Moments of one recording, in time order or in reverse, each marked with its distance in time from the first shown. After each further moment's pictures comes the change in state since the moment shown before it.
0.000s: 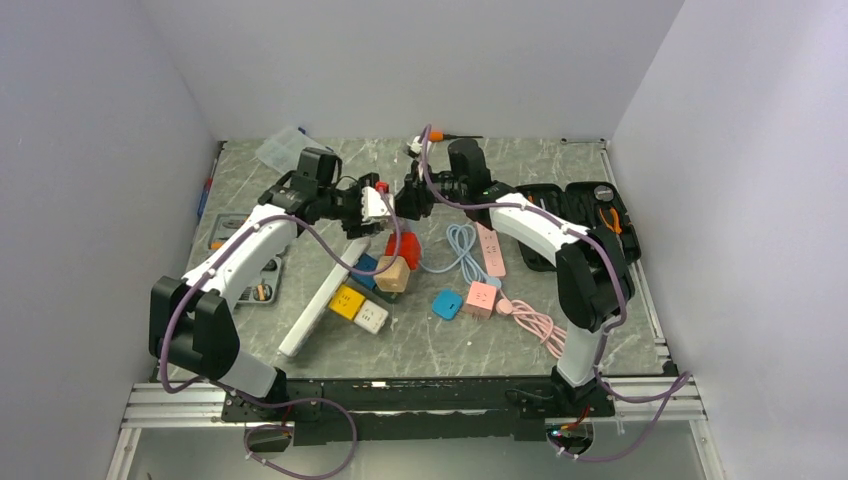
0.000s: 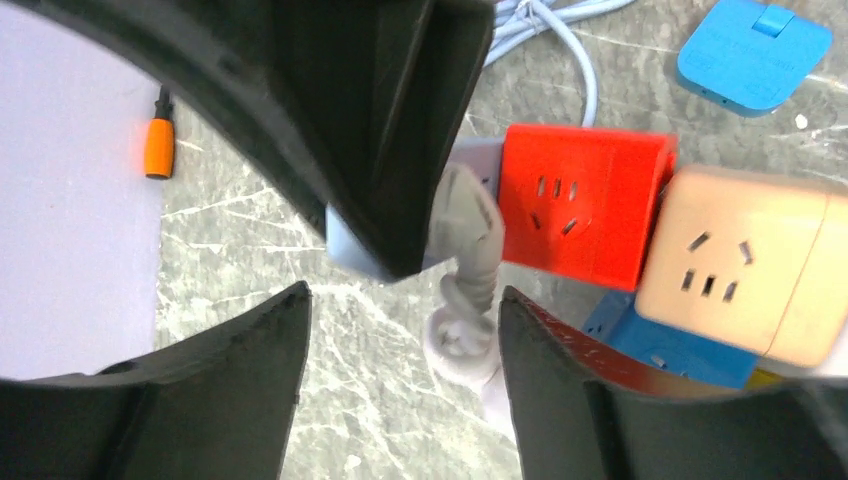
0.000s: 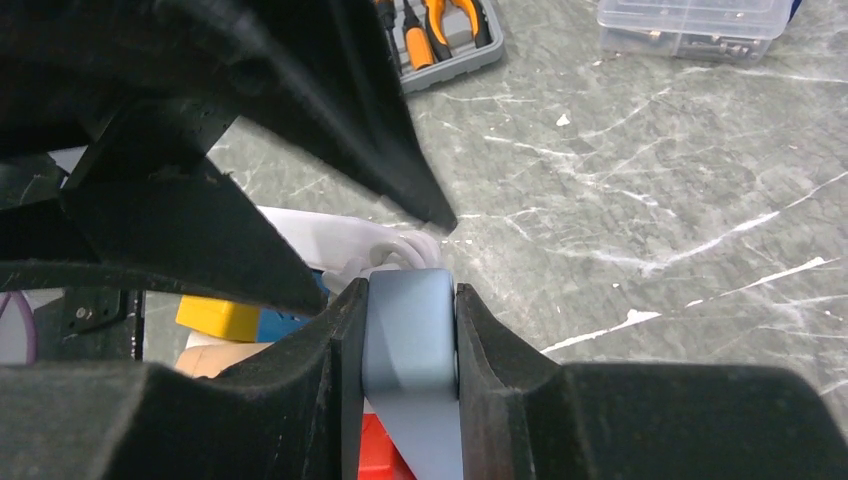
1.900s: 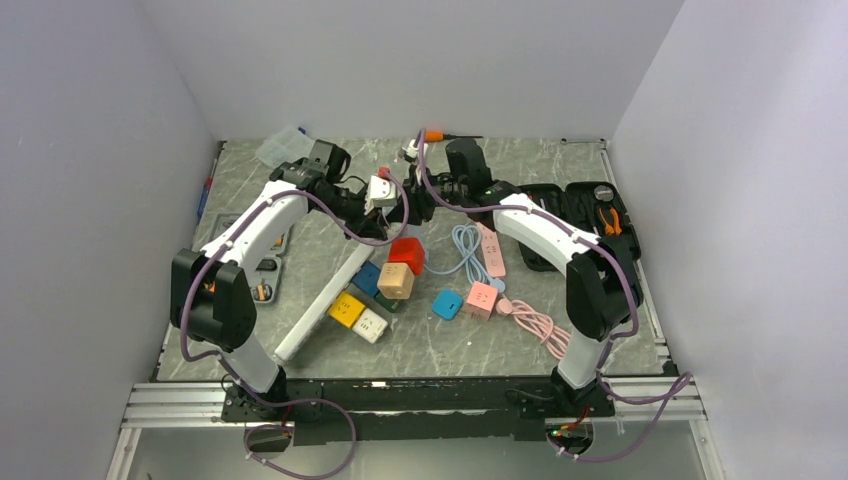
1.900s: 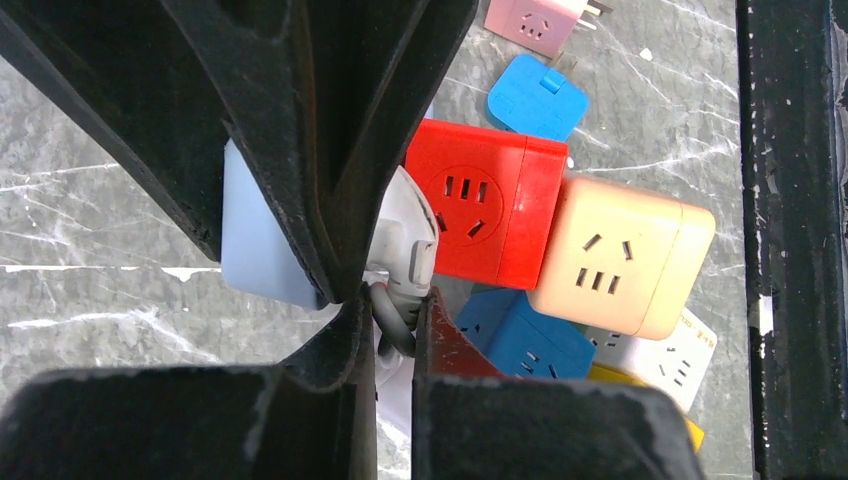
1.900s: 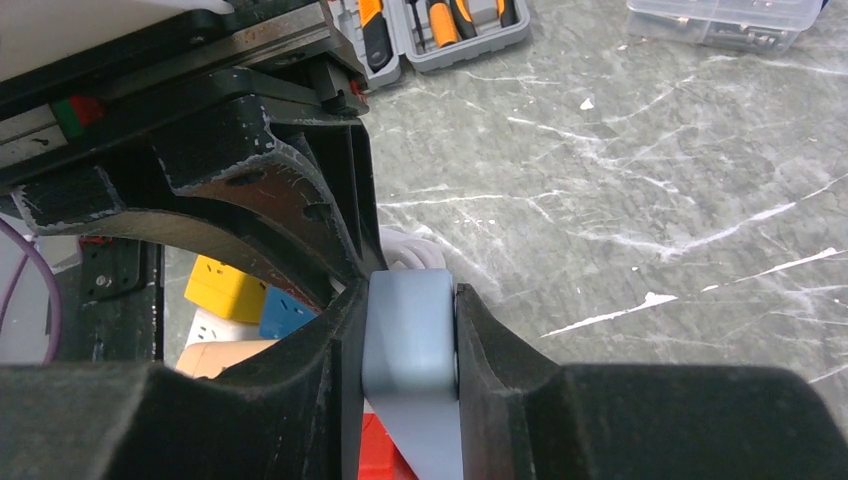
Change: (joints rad) left arm 0.016 0.170 0.208 -0.395 0.185 -0.126; right arm 0.025 -0.080 0.010 -0.162 0.024 -0.086
